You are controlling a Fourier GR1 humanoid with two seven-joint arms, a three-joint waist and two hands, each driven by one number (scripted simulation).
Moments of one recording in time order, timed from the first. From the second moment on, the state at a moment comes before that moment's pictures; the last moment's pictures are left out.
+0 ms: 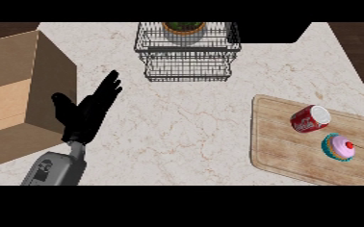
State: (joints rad) left arm -0.18 0.28 -0.20 -1.44 0.30 0.08 0.17; right arm 0.58 -0.70 -0.28 -1.90 0.35 0.07 -0.41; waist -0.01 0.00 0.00
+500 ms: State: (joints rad) left arm -0.17 0.23 -0.18 -1.45 0.25 0.06 0.18; right arm 0.49 -0.59 -0.25 -1.81 0.55 0.12 -0.39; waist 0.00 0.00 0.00
